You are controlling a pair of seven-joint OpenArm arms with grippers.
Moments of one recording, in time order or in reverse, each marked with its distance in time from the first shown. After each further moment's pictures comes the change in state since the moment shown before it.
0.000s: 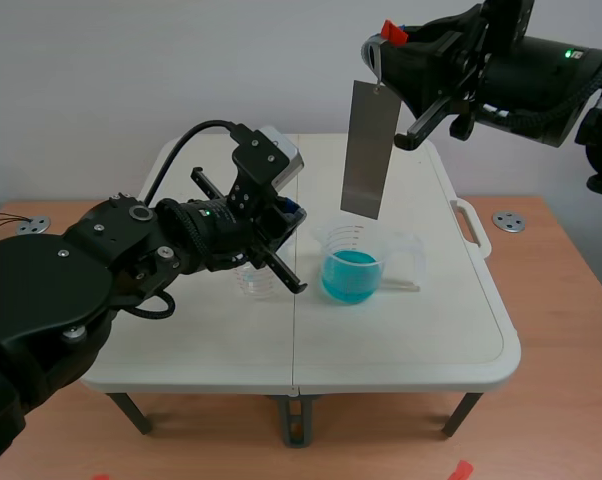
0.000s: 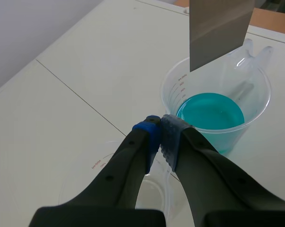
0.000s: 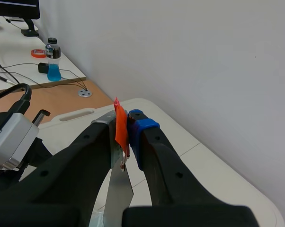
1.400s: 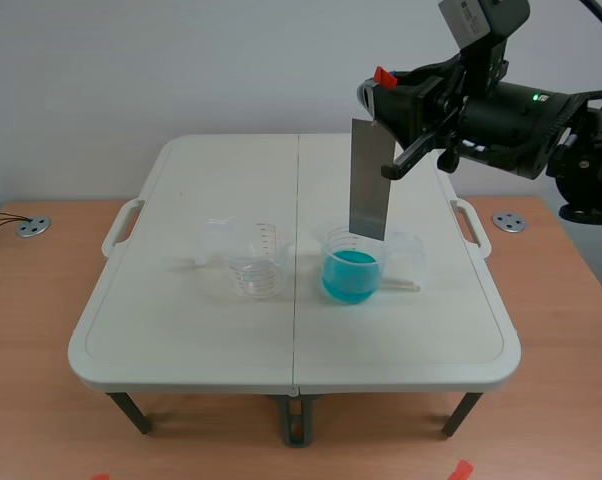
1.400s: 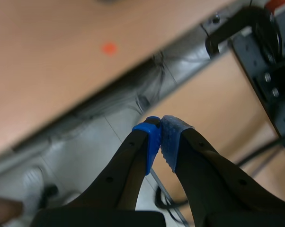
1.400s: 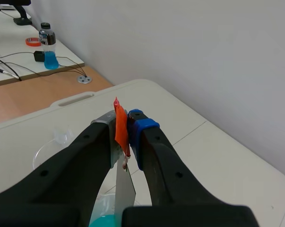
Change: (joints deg) left arm 63.7 -39.8 -18.4 11.1 -30.2 1.6 -6.8; right arm 0.0 -4.3 0.0 -7.0 -3.1 0.6 0.3
